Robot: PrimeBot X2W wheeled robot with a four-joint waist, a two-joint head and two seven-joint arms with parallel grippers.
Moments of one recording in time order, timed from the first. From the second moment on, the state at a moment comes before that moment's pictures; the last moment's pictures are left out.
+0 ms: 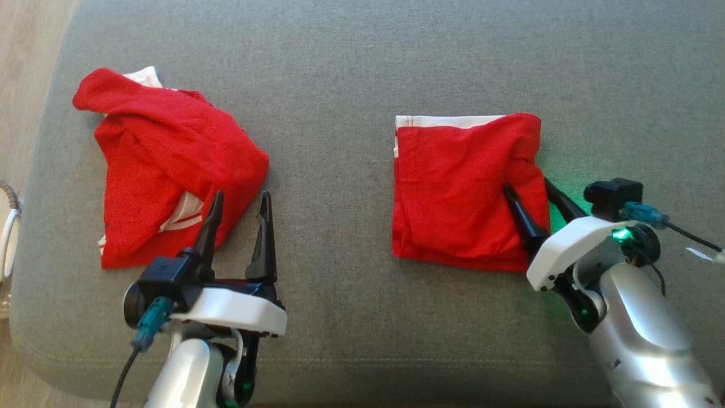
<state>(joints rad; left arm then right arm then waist) -0.11 0.05 -0.29 0.10 -0.27 0.08 -0.26 -0.46 -0.13 0.14 0.69 0.36 0.13 -0.11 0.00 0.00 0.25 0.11</state>
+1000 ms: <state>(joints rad) -0.41 0.08 -0.34 0.13 -0.03 -0.06 -0.26 -0.89 -0.39 0.43 0.82 0.36 0.13 -0.23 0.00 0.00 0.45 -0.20</state>
